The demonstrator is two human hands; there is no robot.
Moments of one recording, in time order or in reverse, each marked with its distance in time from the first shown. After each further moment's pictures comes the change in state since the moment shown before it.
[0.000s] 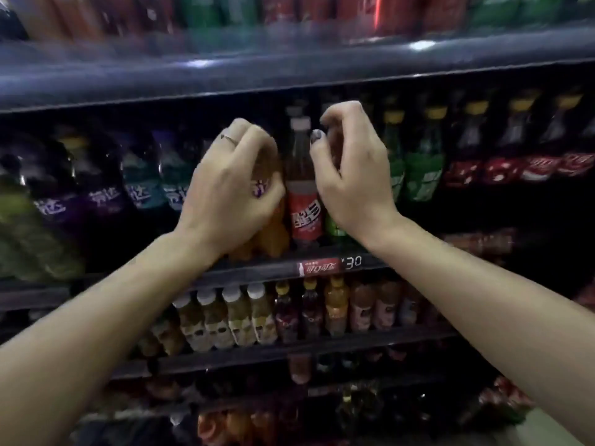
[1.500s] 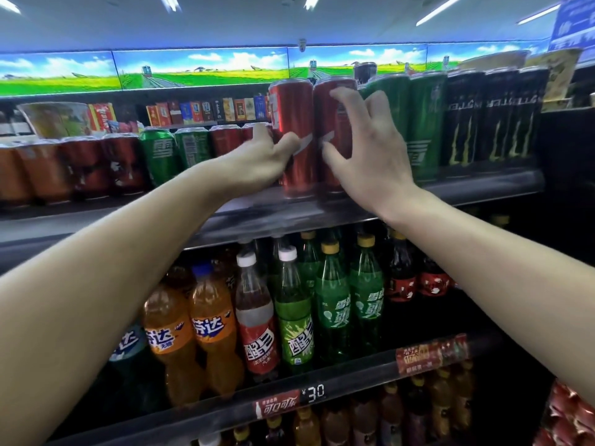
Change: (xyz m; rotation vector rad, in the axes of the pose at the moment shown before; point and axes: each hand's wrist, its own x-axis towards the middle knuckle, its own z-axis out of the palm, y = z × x) left_hand 0.242 0.036 0.024 -0.291 -0.461 -0.321; right_hand 0.174 0.042 -0.097 -0.502 0.031 -0.108
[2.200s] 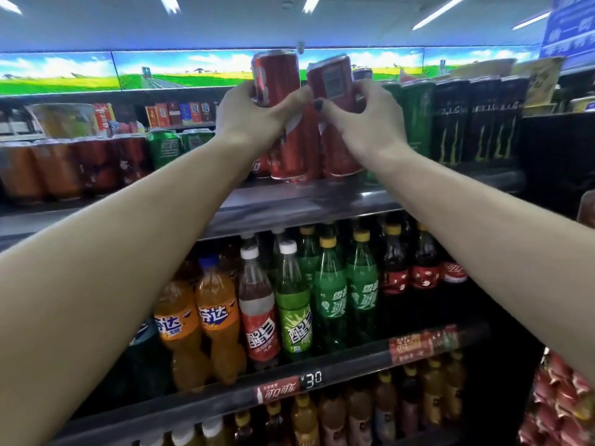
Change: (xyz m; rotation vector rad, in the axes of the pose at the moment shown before) left_hand -0.013 0.028 -0.018 -0.465 0.478 0.067; right_hand 0.037 -0.013 -0.017 0.393 0.008 0.424
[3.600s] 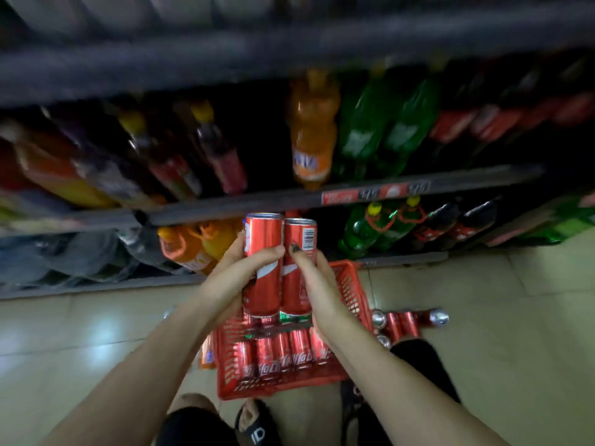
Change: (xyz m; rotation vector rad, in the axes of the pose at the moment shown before) left_hand -0.749 -0.586 -0.048 -0.469 -0.256 -1.346; right_hand -0.882 0.375 0.218 0.583 -0.525 1.410
